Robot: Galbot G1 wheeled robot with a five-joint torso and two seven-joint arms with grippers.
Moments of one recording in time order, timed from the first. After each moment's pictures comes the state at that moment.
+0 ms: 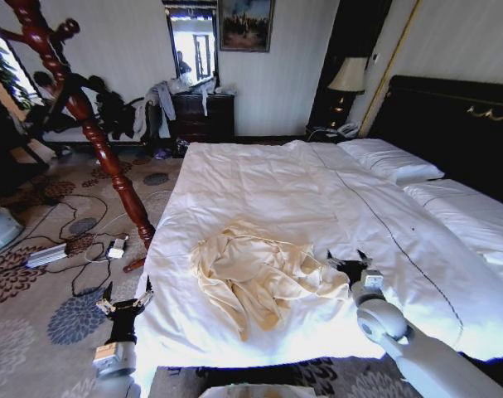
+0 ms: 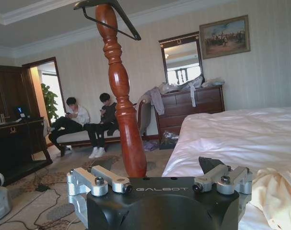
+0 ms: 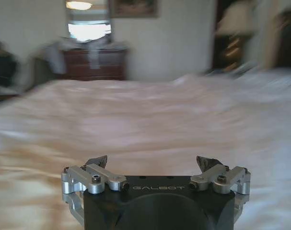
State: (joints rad) left arm 1.83 -1.49 -0.72 -2.18 -0.04 -0.13 -0.20; right arm -1.35 0.67 0.36 2.03 0.94 -0.10 0.38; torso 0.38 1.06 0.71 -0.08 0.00
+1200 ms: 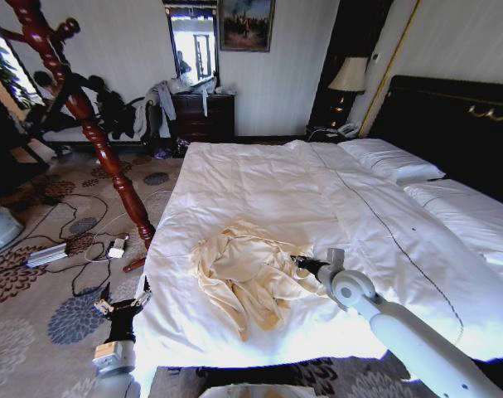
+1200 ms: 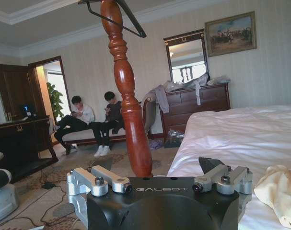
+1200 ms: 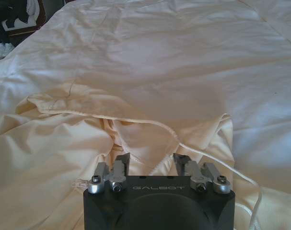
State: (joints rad) left arm 1.81 -1.48 -0.73 -2.16 -0.05 -0.13 -0.21; right arm -1.01 0.72 0.12 1.95 1.25 -0.49 0.52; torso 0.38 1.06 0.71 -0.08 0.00
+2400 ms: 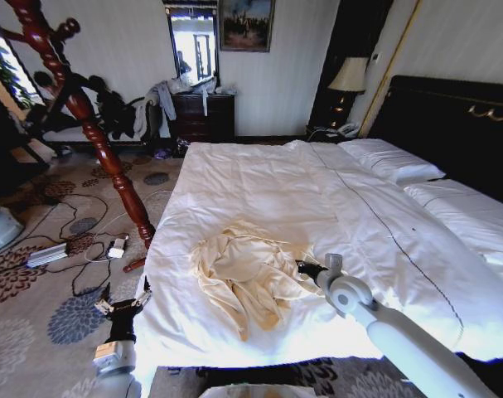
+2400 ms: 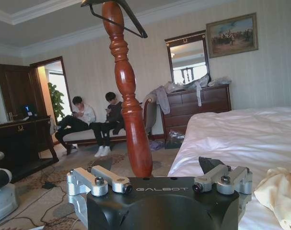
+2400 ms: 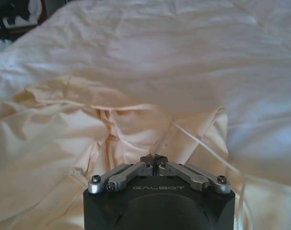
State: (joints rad) left arm 1.80 -1.49 -0.73 -2.16 -0.05 -0.13 -0.21; right arm -1.10 0.71 0.14 1.96 1.14 -0.43 0.47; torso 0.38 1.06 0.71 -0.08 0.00
